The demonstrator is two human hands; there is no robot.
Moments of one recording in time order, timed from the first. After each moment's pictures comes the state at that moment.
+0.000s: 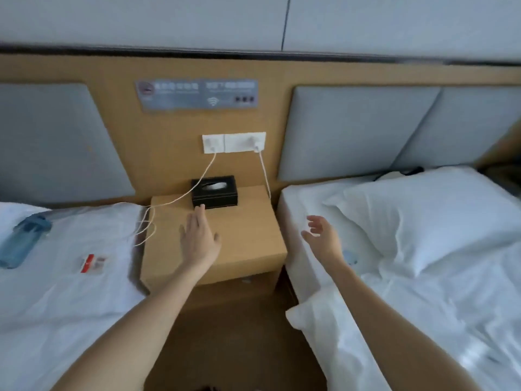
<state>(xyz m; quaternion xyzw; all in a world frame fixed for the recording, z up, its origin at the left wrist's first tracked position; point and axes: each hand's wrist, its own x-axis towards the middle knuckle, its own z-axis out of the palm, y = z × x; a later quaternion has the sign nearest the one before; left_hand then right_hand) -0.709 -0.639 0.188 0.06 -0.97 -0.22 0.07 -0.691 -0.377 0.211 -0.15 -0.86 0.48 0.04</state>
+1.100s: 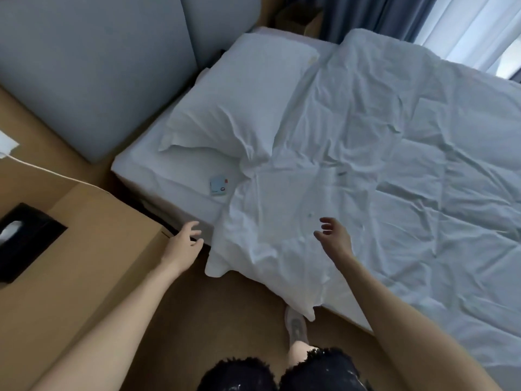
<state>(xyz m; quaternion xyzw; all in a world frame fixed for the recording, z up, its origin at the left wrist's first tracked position) -0.684 -0.405 0.100 -0.26 -0.87 -0.25 -0.32 -0.440 -0.182 0.063 -0.59 -0.64 0.47 0.11</state>
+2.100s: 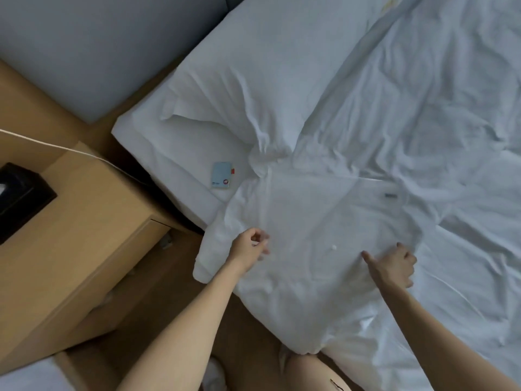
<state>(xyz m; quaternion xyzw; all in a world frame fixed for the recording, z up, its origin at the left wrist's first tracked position) -0.637 -0.228 -0.019 -0.09 -0.82 -0.39 -0.42 -0.439 -0.032 -0.044 -0.72 -0.63 0.29 -0.04</state>
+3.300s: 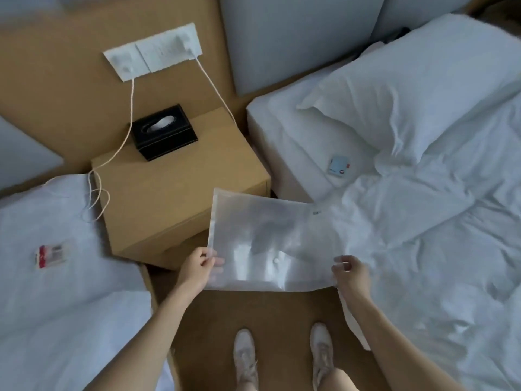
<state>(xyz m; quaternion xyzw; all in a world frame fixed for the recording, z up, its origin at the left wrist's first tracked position) -0.640 -0.628 0.035 0.12 -0.84 -0.44 -0.28 -0.530 -0.339 0.001 -0.50 -0.71 0.49 -0.04</state>
